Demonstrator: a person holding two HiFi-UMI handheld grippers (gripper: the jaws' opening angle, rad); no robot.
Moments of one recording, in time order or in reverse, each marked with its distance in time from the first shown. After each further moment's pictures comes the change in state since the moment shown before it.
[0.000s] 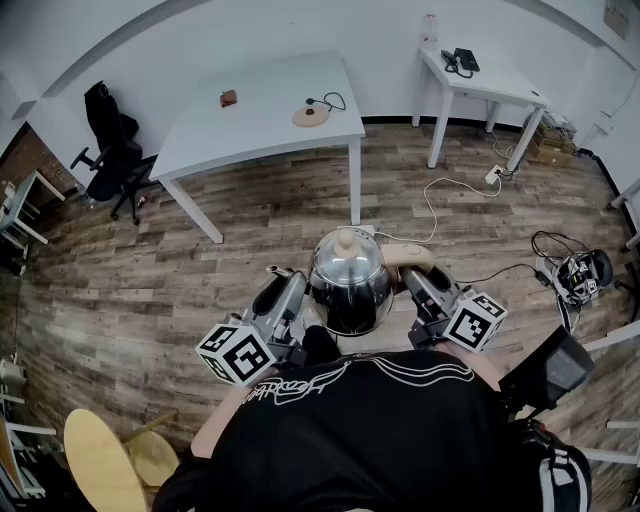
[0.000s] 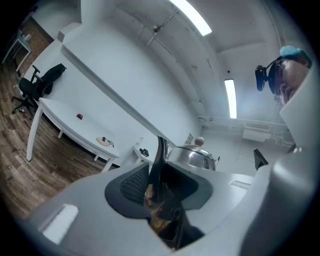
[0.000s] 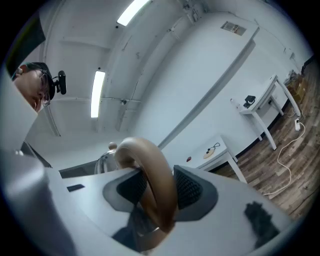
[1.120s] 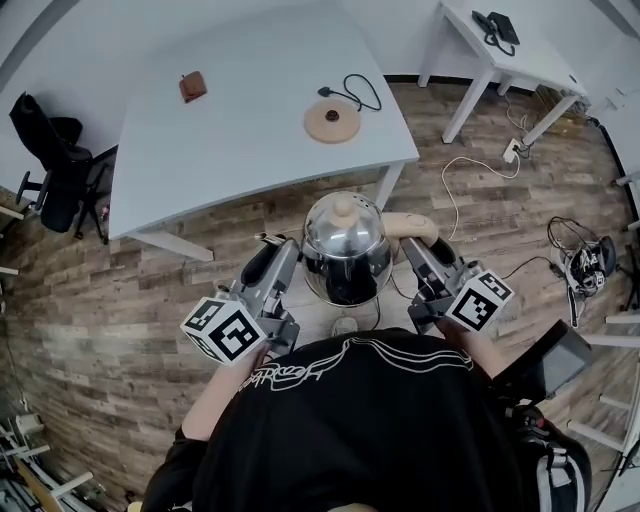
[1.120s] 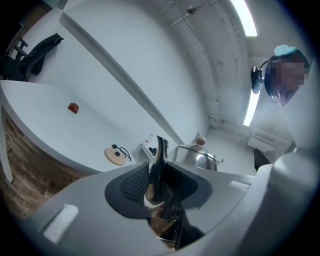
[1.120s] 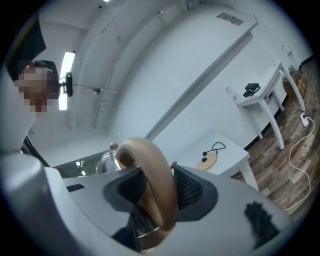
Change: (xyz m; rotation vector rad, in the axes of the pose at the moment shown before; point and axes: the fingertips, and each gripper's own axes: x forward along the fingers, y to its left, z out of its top) left arm 0.266 0.347 0.185 -0.080 0.132 -0.057; right arm 0.396 -0.200 0.034 0.018 0.003 -0.156
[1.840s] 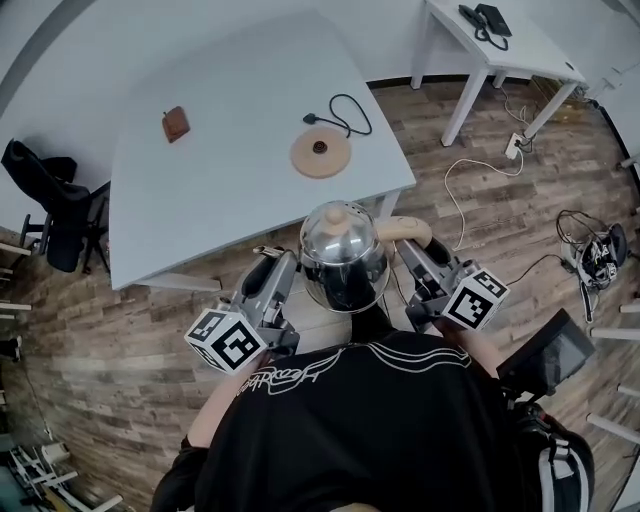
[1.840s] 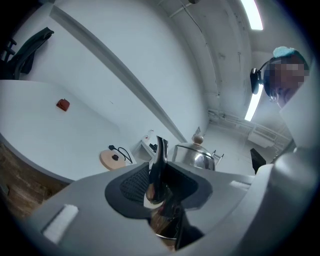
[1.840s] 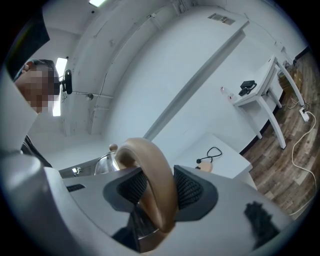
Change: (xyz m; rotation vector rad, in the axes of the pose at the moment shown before) left arm 0.083 0.028 0.021 0.028 0.075 -0.005; right arm 0.046 -0.070 0.032 0.045 -0.048 -0.023
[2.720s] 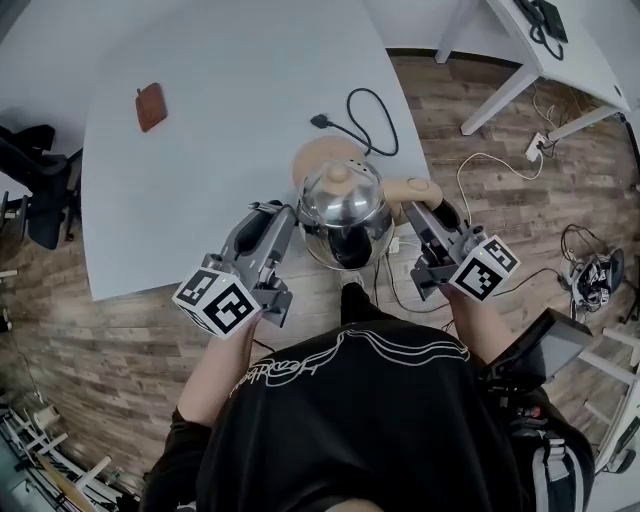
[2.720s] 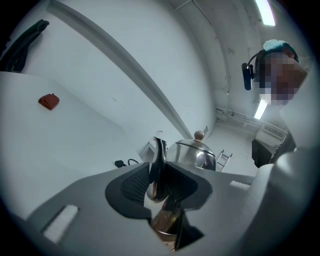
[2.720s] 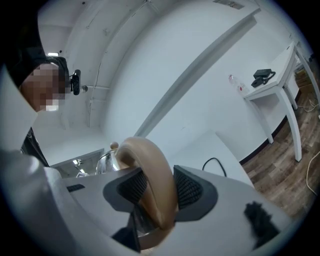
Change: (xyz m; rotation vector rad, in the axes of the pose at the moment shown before) left arm 0.160 0.122 0.057 0.015 0.011 0.033; right arm 0.160 -0.138 0.048 -0.043 0.091 0.043
